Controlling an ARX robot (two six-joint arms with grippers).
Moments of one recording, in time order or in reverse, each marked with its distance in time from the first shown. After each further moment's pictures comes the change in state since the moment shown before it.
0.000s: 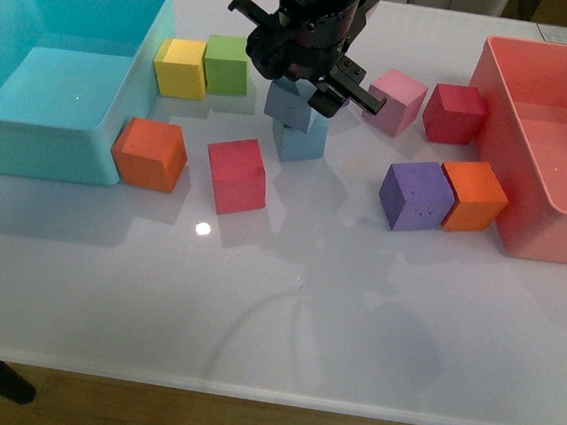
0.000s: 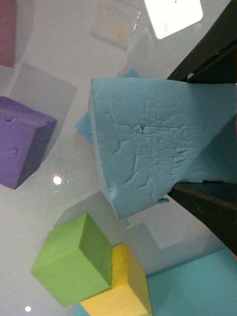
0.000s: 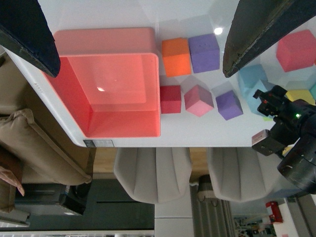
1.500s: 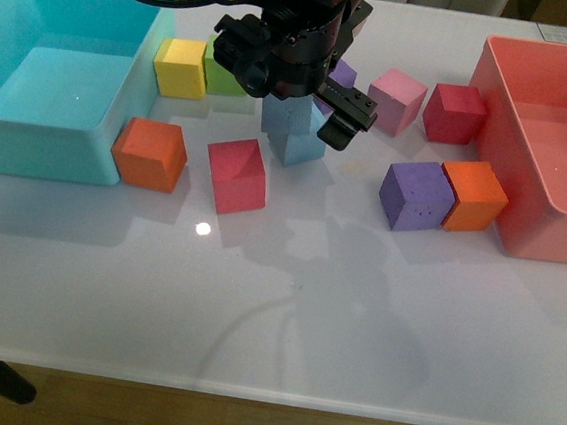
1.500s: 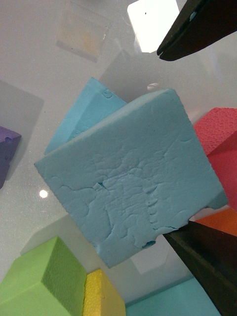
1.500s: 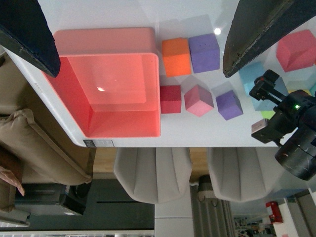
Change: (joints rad) left arm 0.008 -0.061 -0.139 0.031 0.038 -0.035; right arm 0.000 0.000 0.000 0.000 0.000 0.000
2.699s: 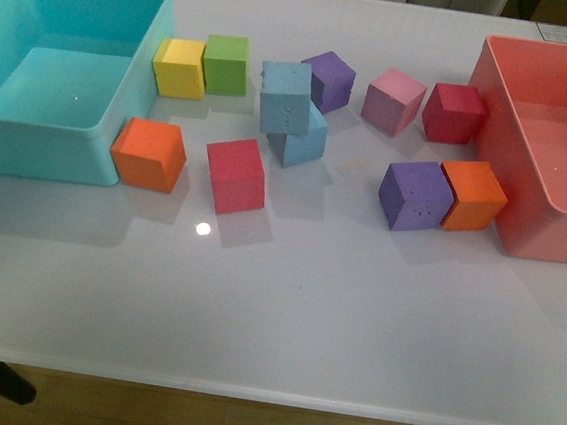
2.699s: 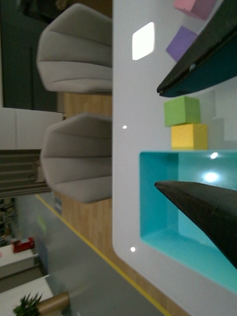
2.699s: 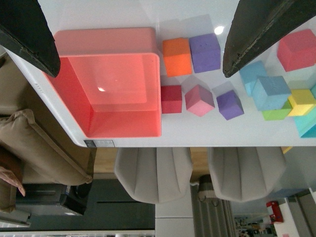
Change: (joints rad) left arm 0.264 -1.048 -1.334 1.287 -0.012 -0.075; right arm 0.000 0.000 0.000 0.000 0.000 0.000
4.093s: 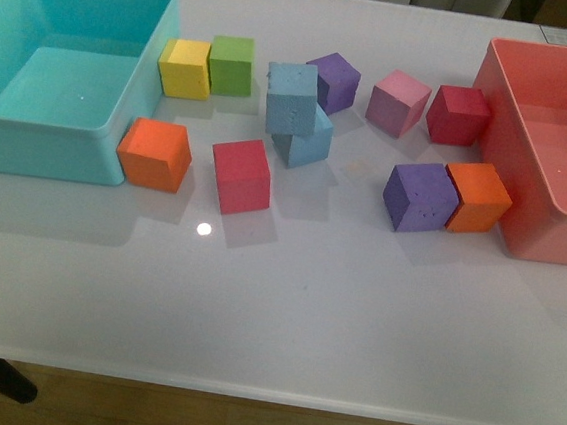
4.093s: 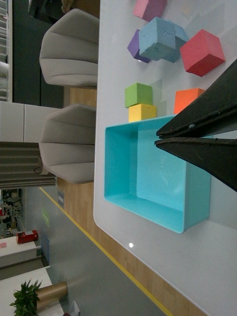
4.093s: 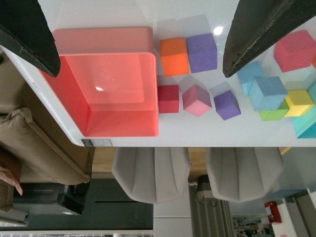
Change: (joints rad) left arm 0.244 -1.051 -0.598 -0.424 0.237 -0.005; right arm 0.000 0.000 0.000 0.000 0.000 0.000
